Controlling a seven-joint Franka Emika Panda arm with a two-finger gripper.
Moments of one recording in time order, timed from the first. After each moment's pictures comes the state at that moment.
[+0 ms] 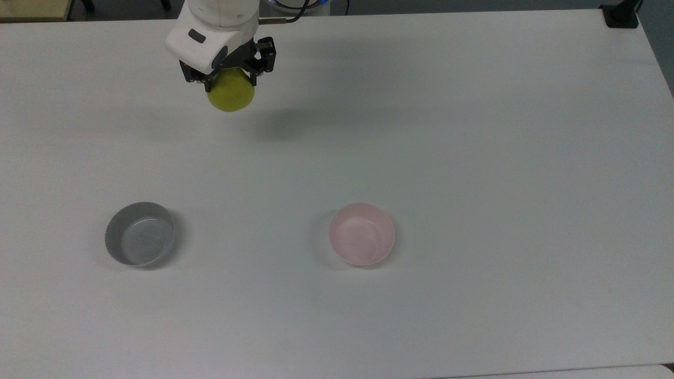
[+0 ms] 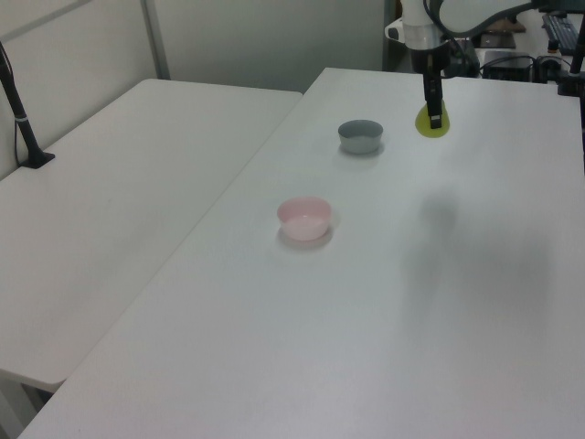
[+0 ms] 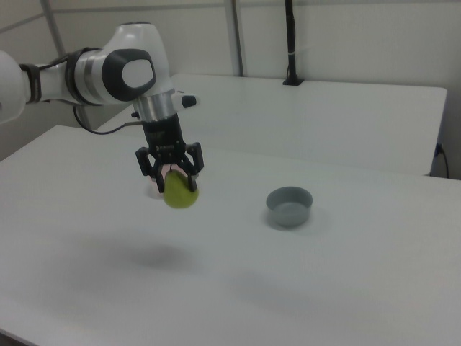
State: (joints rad) arm 0.01 0.14 -0.05 -1.74 -0.17 1.76 -0.28
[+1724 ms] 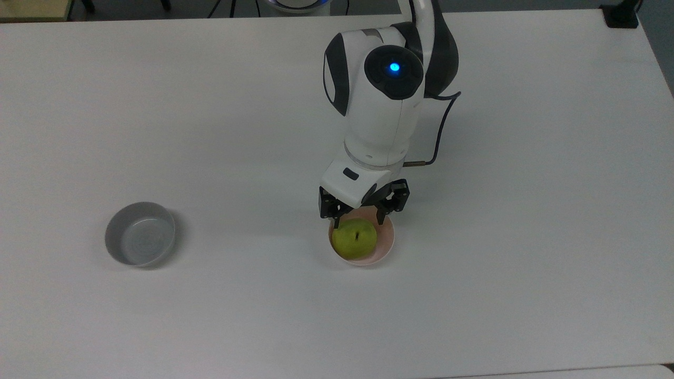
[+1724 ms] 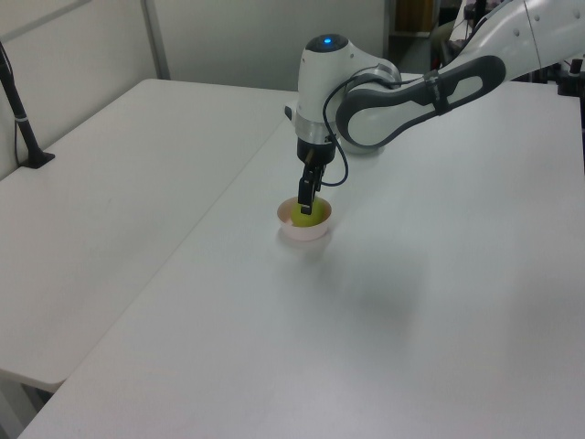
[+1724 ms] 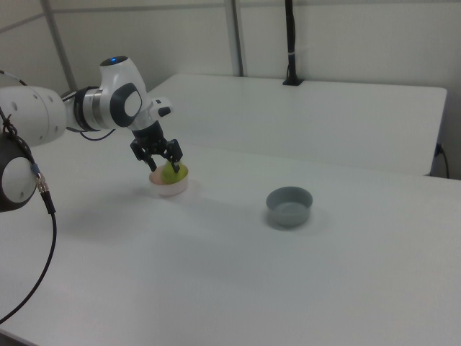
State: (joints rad) arm 0.29 0.69 -0.08 -1.27 -0.07 2.11 0.10
